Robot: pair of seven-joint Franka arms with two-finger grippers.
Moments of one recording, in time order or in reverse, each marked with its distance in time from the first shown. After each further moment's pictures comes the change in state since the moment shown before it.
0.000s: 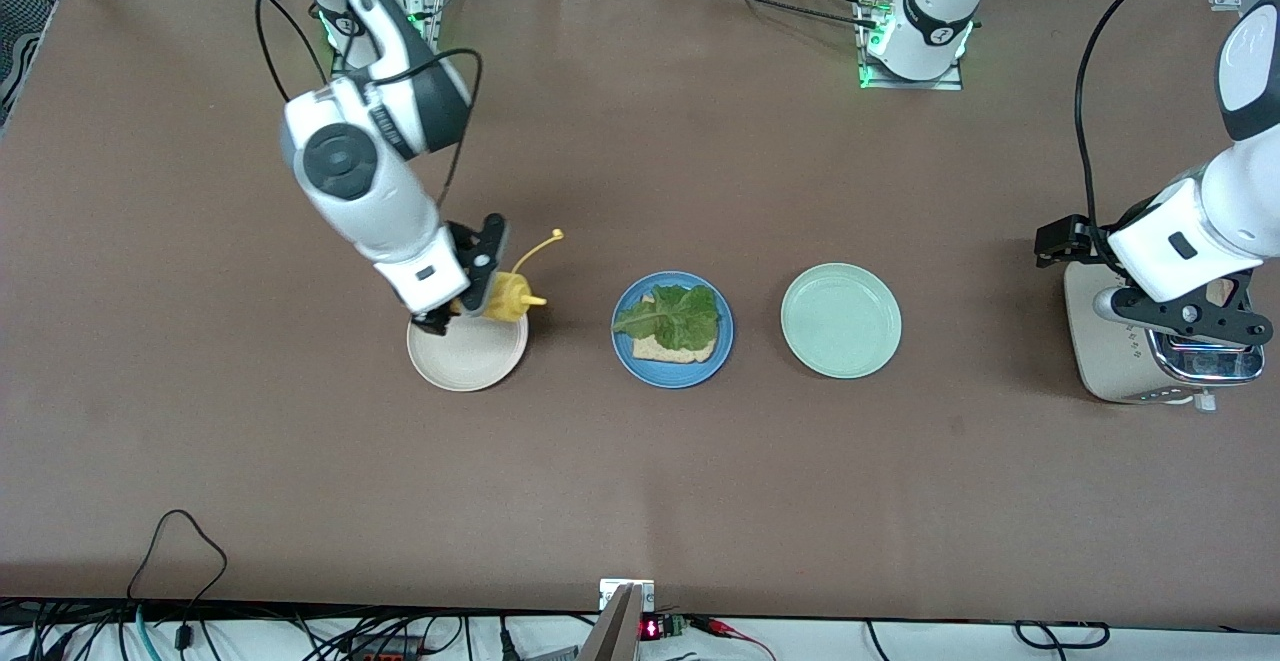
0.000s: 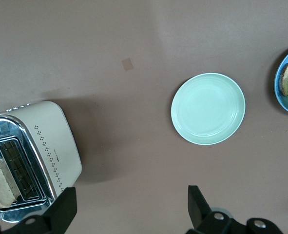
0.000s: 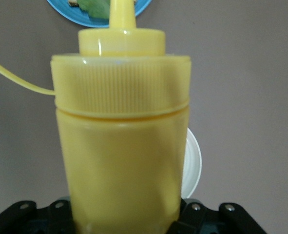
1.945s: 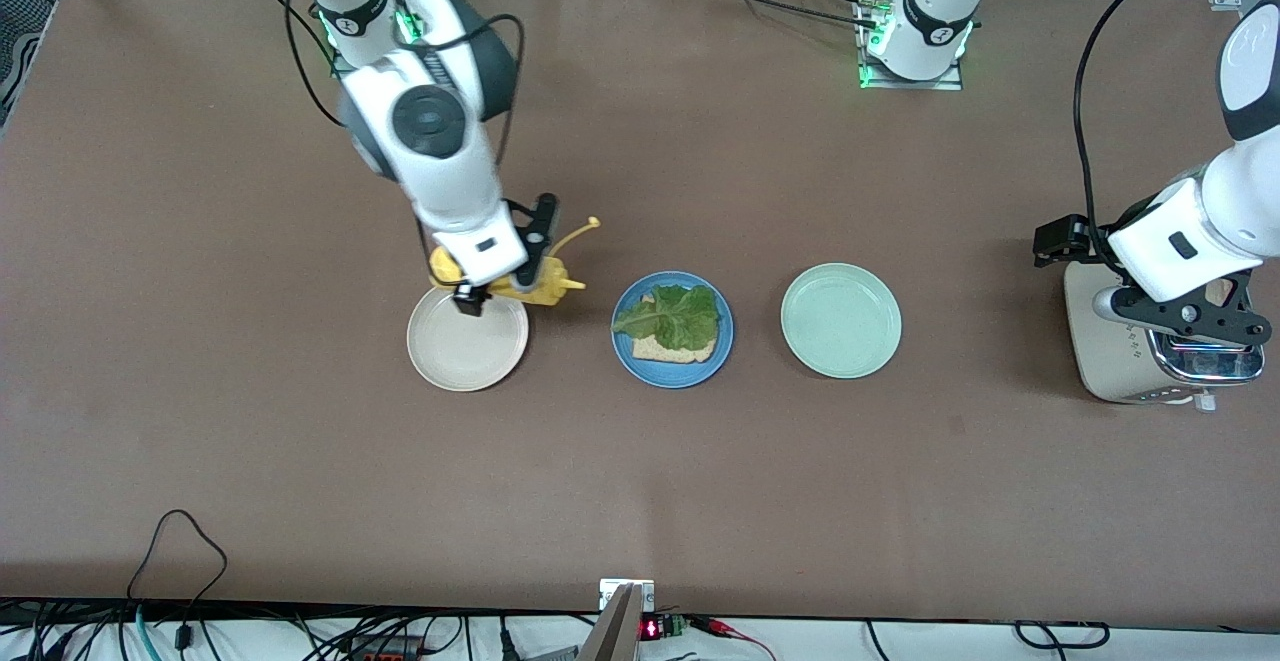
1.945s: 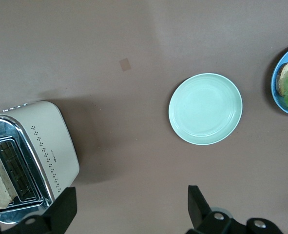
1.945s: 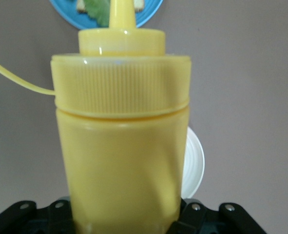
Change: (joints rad) left arm 0.001 0.000 0.001 0.000 -0.011 0.000 0.000; right arm -0.069 -0.027 0.064 0.022 0.006 -0.076 -0.024
